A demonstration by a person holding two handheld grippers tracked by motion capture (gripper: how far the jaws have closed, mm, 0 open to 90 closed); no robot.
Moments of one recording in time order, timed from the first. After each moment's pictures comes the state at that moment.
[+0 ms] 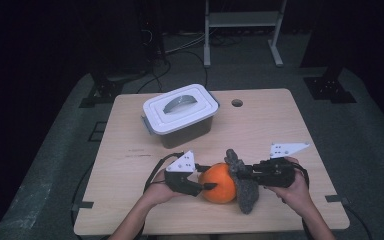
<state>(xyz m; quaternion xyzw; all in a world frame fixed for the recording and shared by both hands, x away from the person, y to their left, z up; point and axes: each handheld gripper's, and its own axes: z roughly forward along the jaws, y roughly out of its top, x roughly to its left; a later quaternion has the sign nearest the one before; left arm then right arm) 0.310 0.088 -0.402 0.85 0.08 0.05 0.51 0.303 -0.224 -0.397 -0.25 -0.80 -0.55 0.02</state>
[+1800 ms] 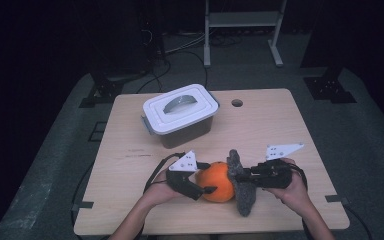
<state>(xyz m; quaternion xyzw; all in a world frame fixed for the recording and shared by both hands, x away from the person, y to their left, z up) 0.312 0.081 -0.412 0.86 0.09 0.05 0.50 0.306 -0.221 -0.405 -0.24 -0.81 -0.53 0.03</state>
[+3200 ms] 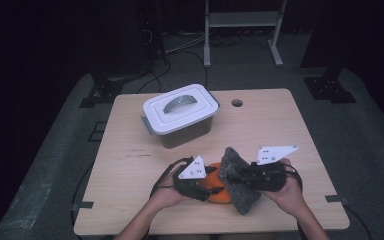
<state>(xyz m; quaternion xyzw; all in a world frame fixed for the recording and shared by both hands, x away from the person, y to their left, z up) 0.300 0.063 -0.413 0.87 0.07 0.10 0.49 0.288 -0.192 -0.380 -0.20 -0.83 -0.52 -0.03</state>
